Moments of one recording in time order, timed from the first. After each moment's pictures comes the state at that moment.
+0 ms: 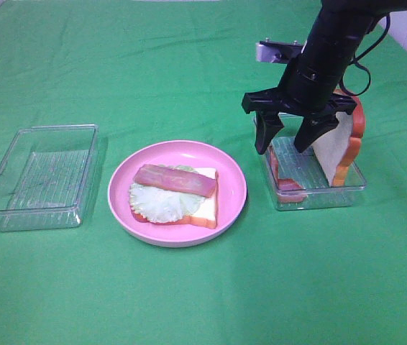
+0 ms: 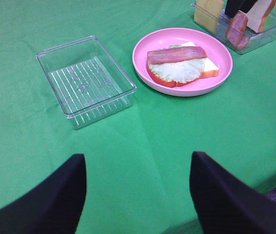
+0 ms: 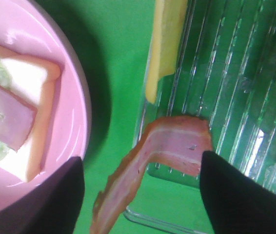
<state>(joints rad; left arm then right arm) -0.52 0.00 -0.50 0.03 1.06 -0.08 0.32 2.10 -1.60 0.24 1.02 -0.03</state>
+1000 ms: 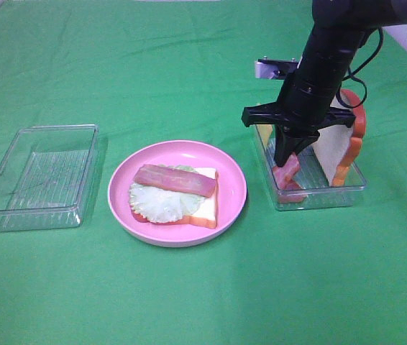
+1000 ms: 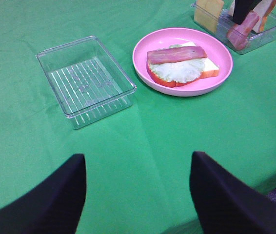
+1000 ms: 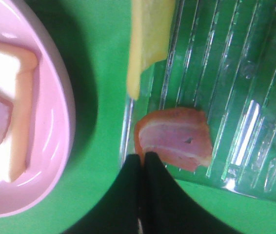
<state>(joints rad) -0.52 0.00 -0.50 0.03 1.06 -0.08 0.32 2.14 -1.60 0.23 1.04 0.00</state>
